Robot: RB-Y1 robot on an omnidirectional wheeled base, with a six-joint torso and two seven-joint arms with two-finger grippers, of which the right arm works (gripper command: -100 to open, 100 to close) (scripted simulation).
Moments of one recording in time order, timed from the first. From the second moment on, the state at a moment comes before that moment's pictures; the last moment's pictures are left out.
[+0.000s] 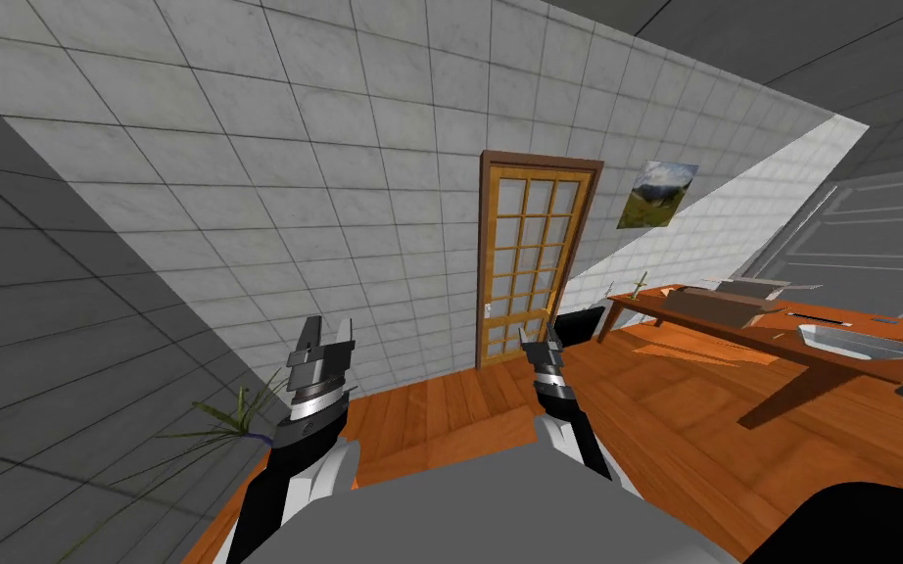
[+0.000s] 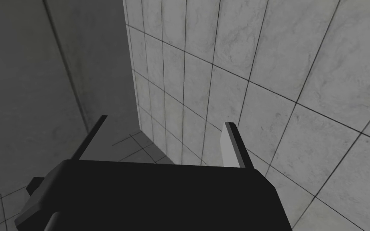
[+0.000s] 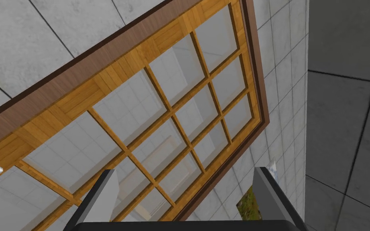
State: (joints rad) arm 0.41 -0.09 -0.07 -1.85 -0.29 -0.71 -0.38
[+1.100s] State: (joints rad) arm 0.36 -0.11 -0.12 -1.60 -0.43 -0.75 -0.60
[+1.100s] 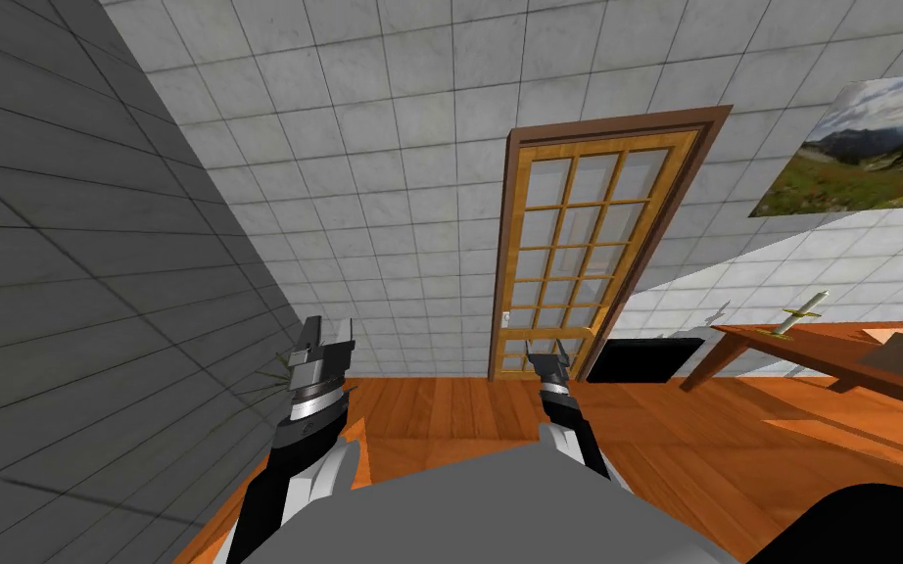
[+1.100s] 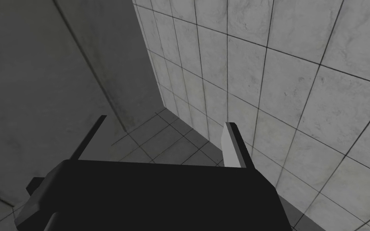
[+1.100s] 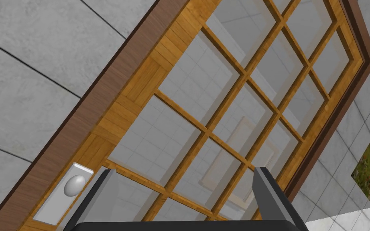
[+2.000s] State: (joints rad) arm 0.31 -0.13 -0.15 -1.40 -0.53 -0.79 -0.77
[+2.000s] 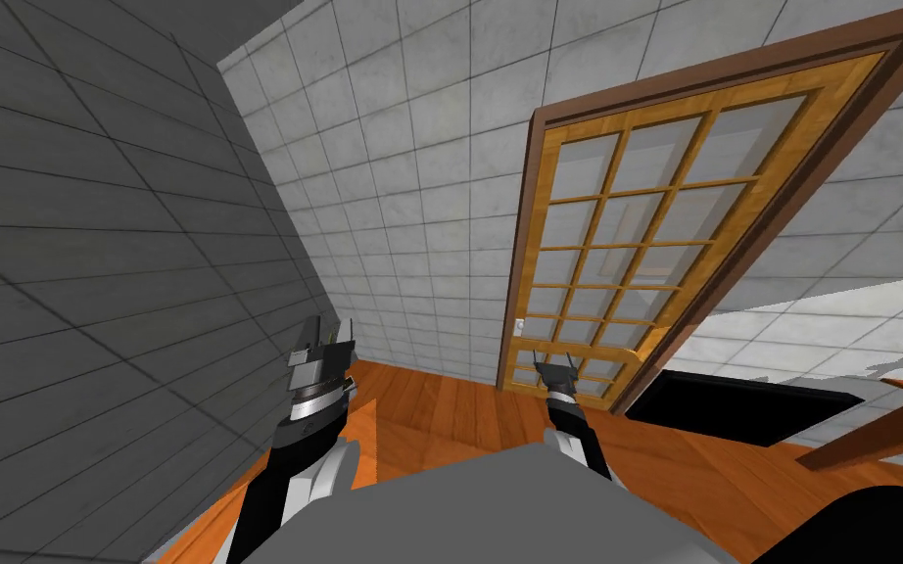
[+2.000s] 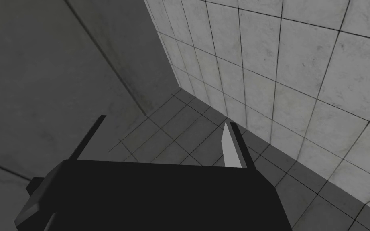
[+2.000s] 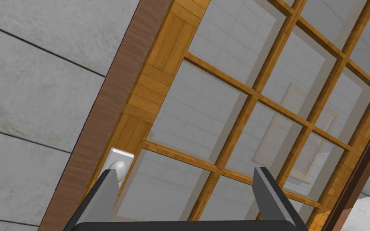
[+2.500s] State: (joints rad) arm 0.28 -0.14 -0.17 -1.26 -0.59 -0.82 -0.87
